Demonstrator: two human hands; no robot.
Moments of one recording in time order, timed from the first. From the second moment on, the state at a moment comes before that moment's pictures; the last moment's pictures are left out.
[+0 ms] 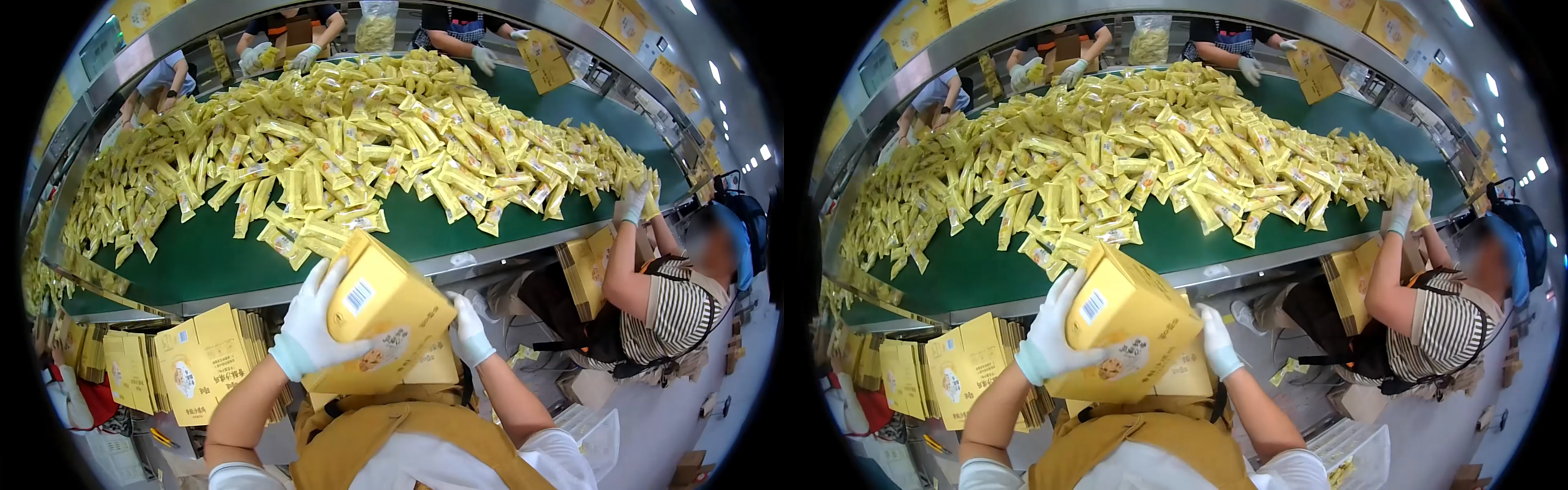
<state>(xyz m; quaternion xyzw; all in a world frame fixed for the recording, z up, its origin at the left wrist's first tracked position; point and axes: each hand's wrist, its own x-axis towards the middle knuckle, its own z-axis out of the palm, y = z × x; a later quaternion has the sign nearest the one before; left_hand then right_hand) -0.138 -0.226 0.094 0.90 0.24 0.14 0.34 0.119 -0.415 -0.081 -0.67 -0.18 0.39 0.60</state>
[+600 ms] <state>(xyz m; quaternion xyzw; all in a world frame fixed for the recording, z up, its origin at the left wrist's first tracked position) -0.168 -0.285 -0.116 0.06 0.07 0.18 0.98 0.081 -0.420 0.035 -0.78 -0.48 0.19 0.35</state>
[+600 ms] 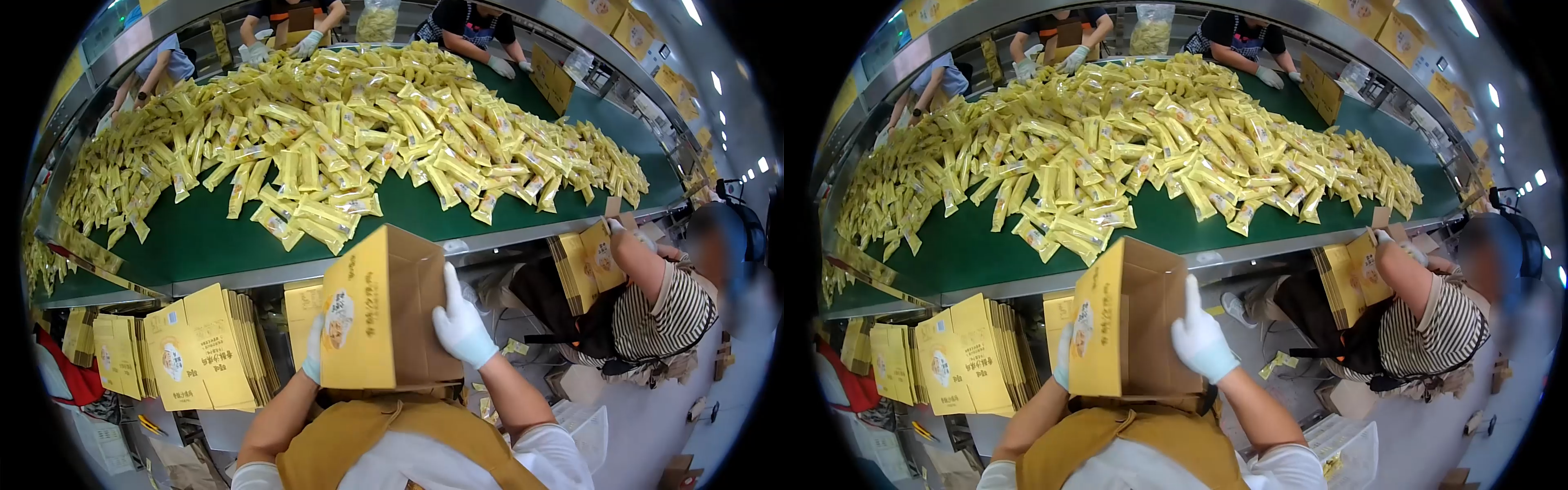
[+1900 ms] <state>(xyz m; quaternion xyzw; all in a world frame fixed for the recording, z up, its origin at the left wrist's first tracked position) -0.130 -0.141 -0.049 0.87 0.35 0.33 0.09 0.135 -0.222 -0.001 -0.64 -0.68 0.08 0.35</state>
